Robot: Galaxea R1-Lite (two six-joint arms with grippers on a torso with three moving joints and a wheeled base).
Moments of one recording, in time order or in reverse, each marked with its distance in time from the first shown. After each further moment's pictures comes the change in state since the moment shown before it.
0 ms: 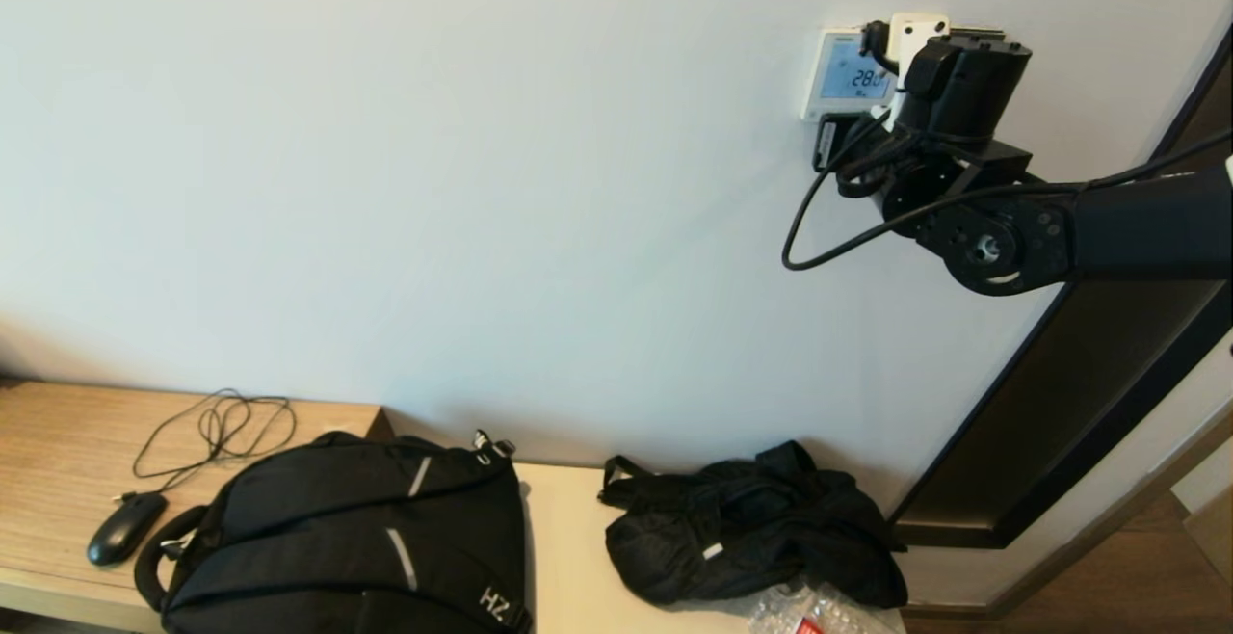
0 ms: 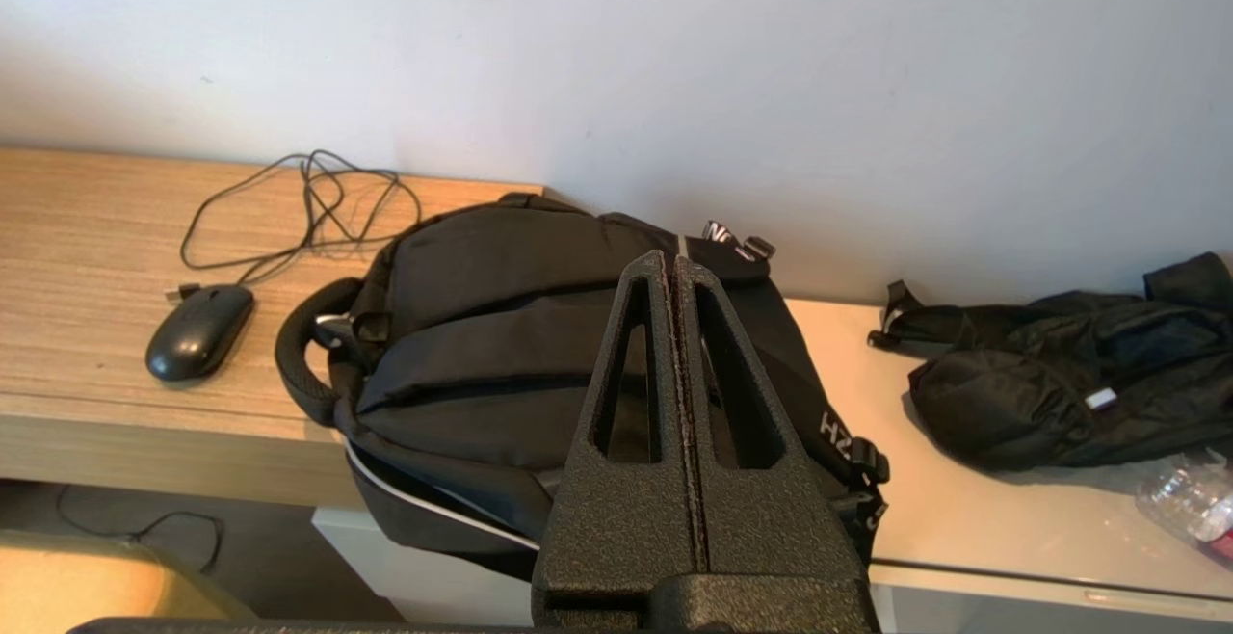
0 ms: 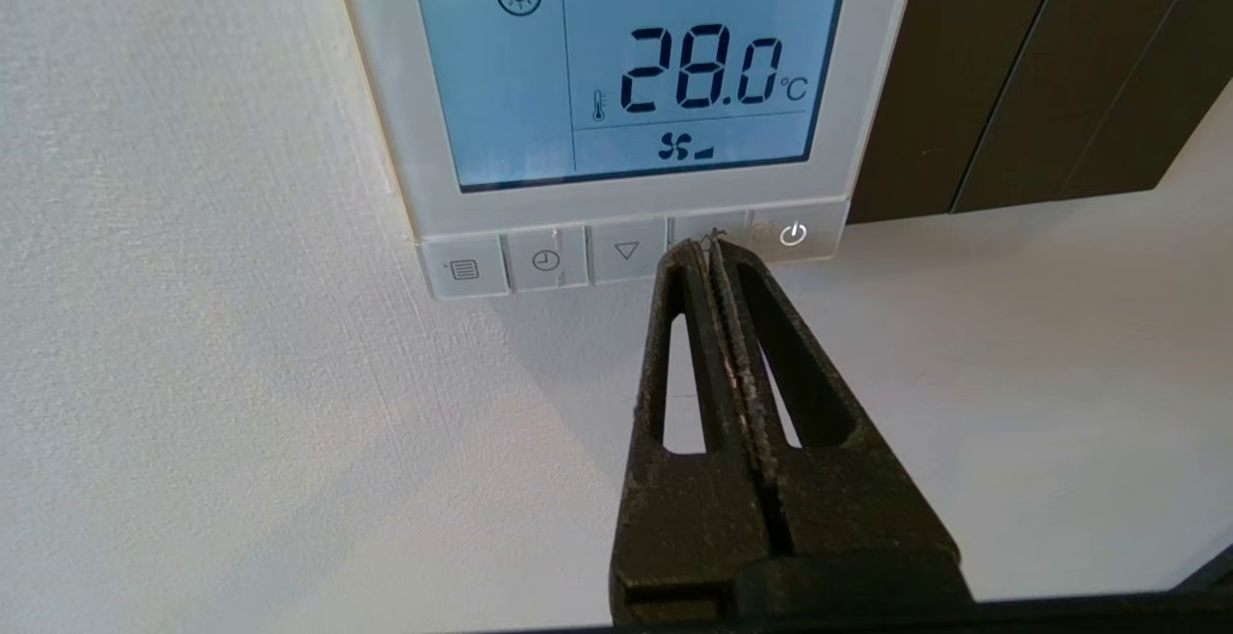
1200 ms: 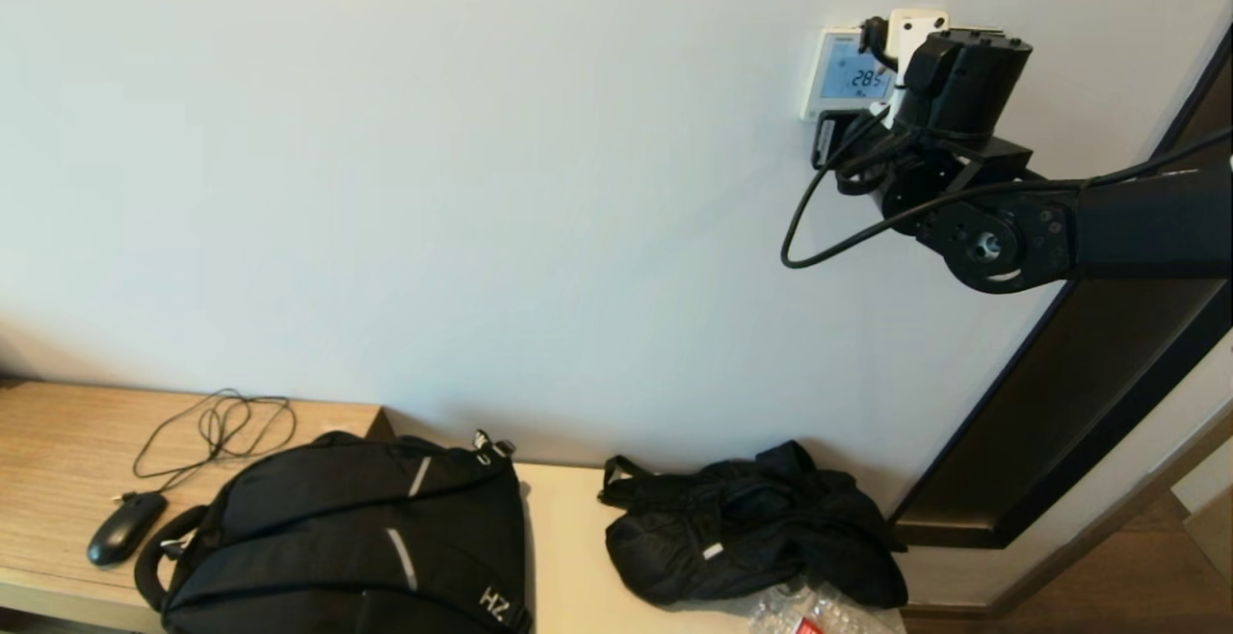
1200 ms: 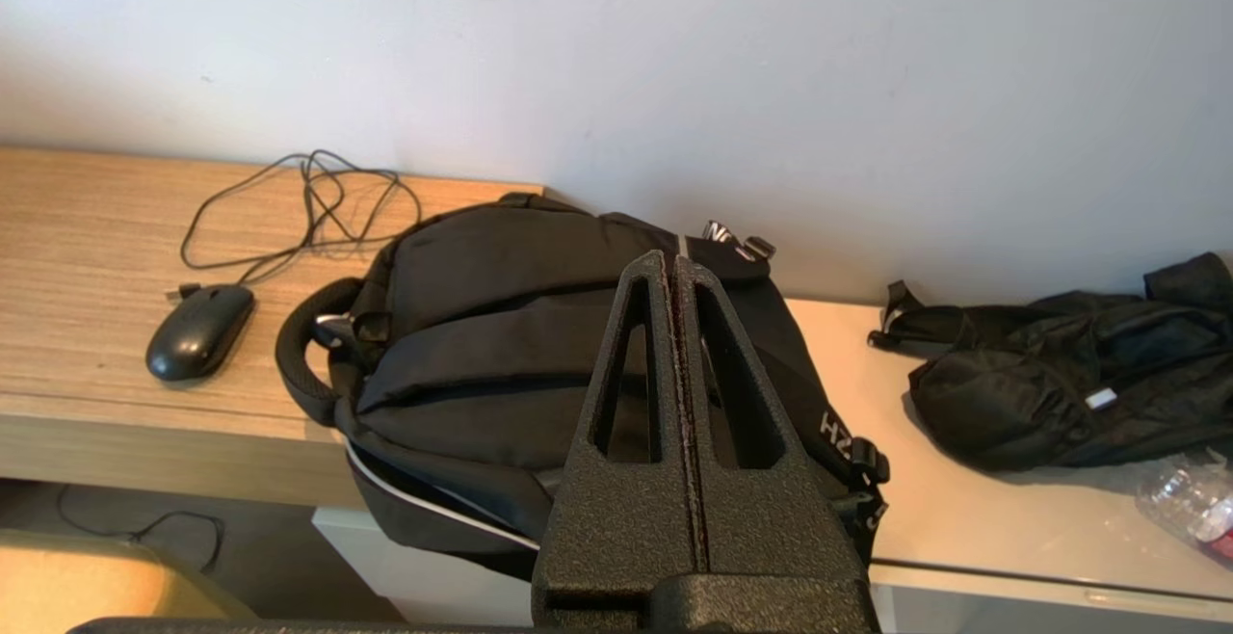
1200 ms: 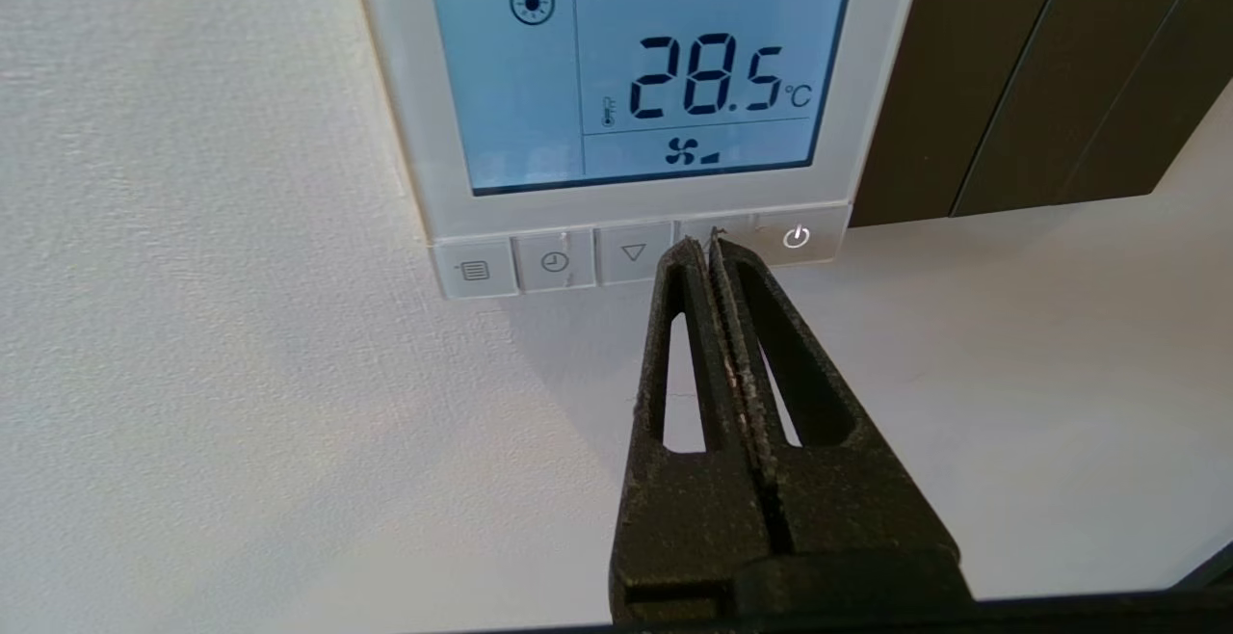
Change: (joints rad) left arm 0.000 0.000 0.000 0.000 0.000 0.000; right arm 0.005 -0.004 -0.004 0.008 0.000 -0.001
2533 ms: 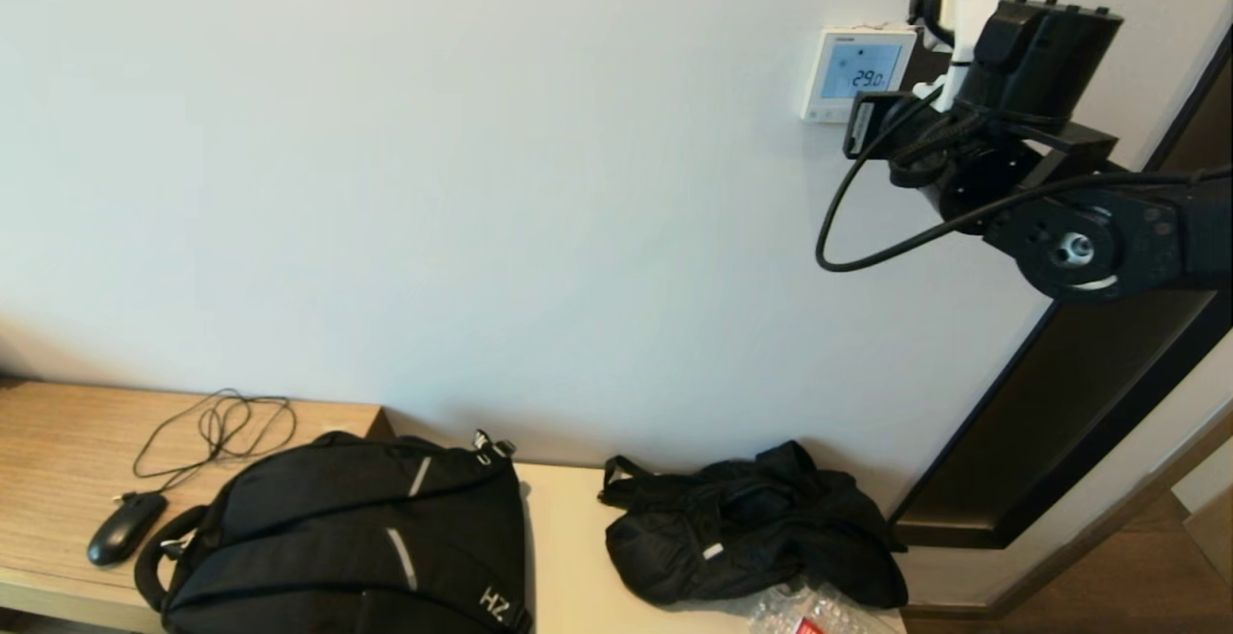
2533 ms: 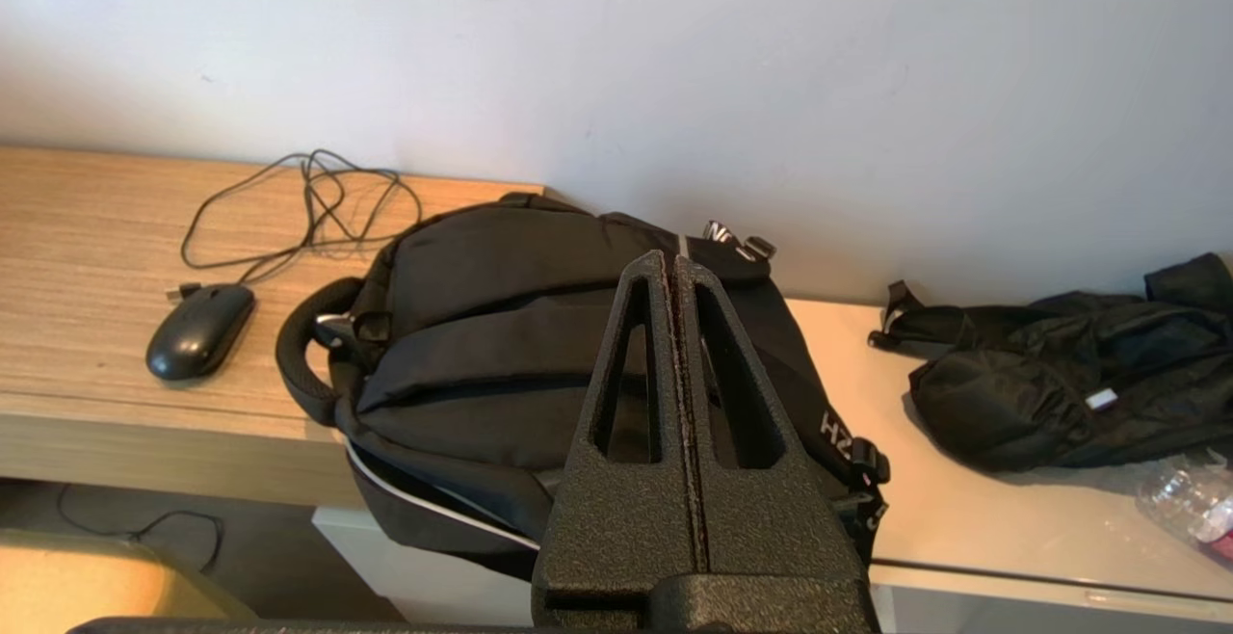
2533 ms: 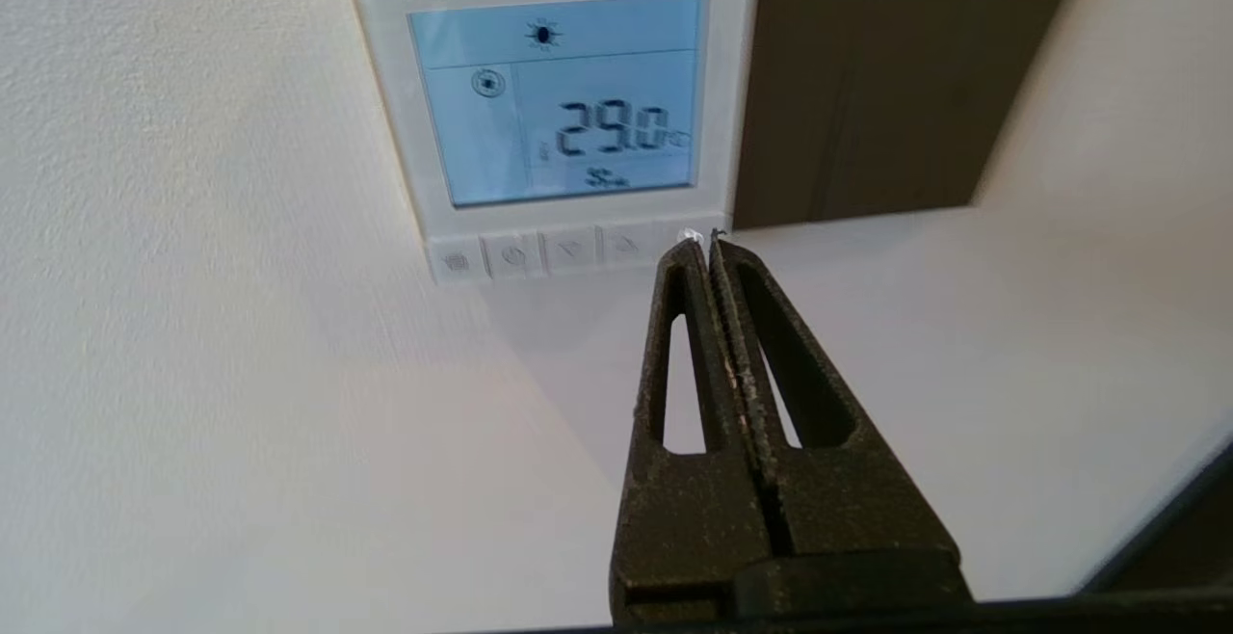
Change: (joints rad) left arm 0.000 0.000 0.000 0.000 0.000 0.000; right arm 0.016 -0.157 0.150 -0.010 -0.001 0.000
